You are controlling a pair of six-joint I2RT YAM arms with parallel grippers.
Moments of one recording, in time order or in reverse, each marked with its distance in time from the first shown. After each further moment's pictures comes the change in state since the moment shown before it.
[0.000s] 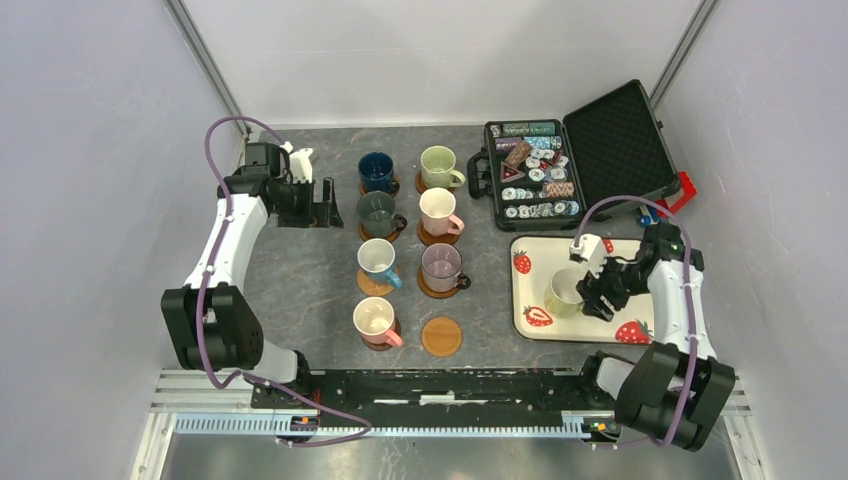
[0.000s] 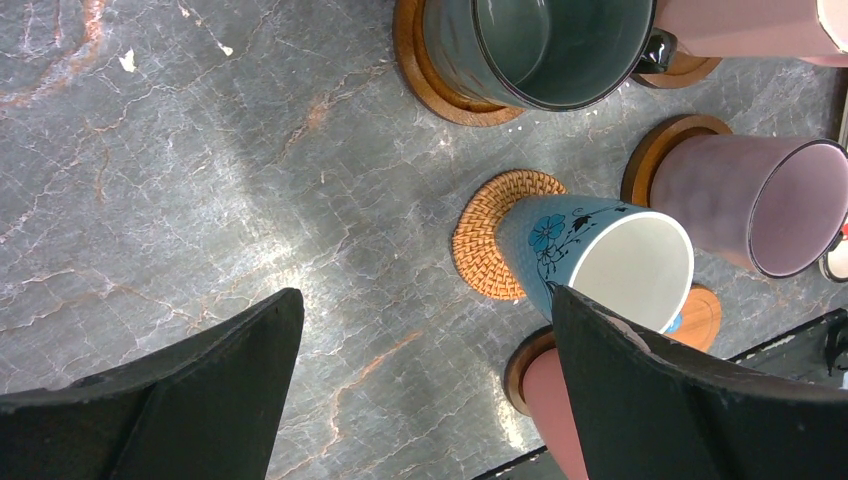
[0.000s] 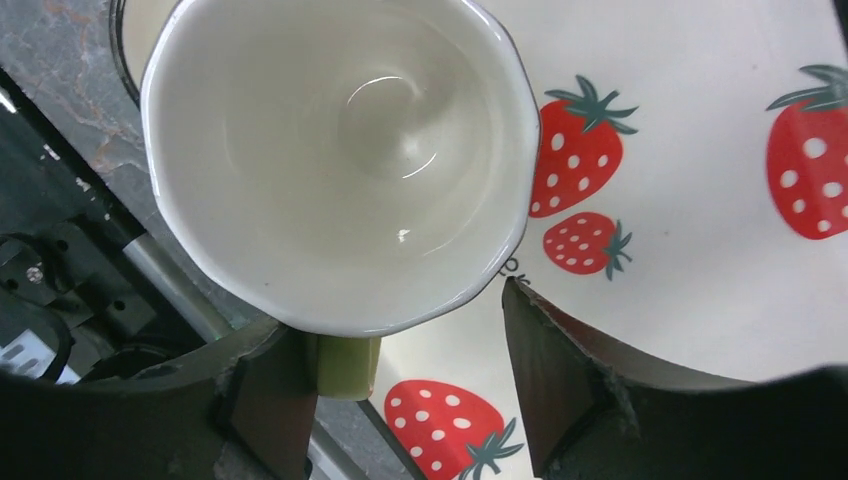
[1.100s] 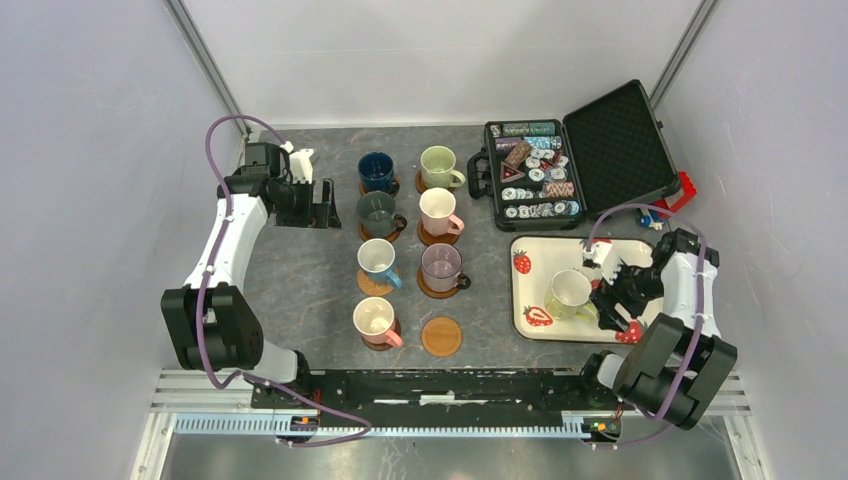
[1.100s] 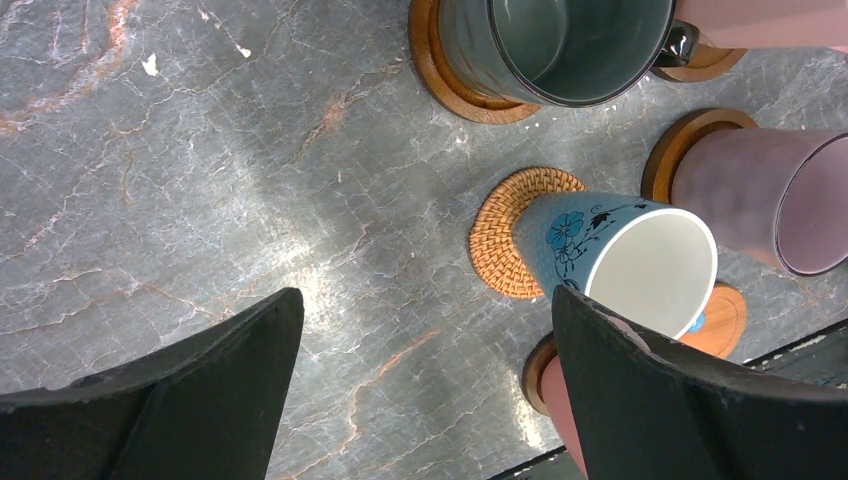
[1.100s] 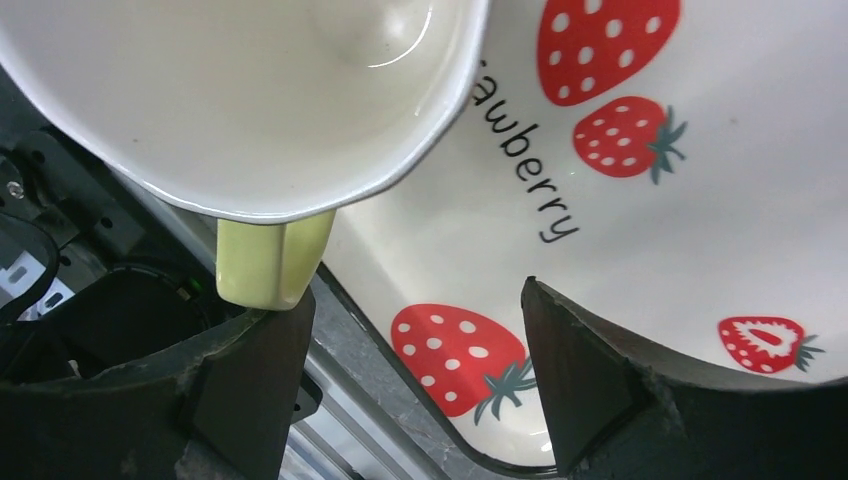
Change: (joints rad) left arm 0.000 0.000 0.000 0.000 -0.023 0.034; right arm -0.135 0.080 0.014 -0.076 0.119 -0.126
